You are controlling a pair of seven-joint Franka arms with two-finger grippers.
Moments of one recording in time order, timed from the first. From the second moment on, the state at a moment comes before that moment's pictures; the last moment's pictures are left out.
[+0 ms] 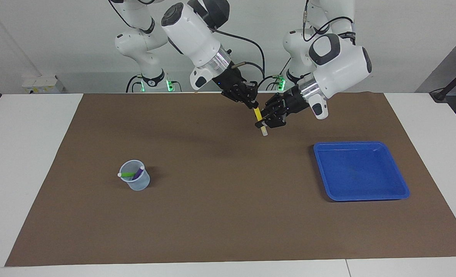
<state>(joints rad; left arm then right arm) 0.02 0.03 -0.37 -1.87 -0.87 2.00 -1.29 0.50 0.14 0.06 -1.62 0.57 2.17 0.86</state>
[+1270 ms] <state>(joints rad) 0.08 0.02 -0.34 -1.88 -0.58 1.82 -1.00 0.49 0.14 0.05 -1.62 0.52 2.10 0.73</state>
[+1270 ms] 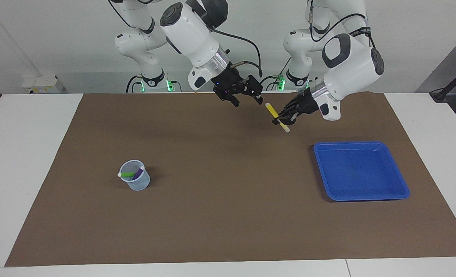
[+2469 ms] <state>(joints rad) 0.16 0.02 -0.34 -2.03 0.12 2.00 -0.15 0.21 0.11 0.05 -1.66 0.10 1.93 -0.05</state>
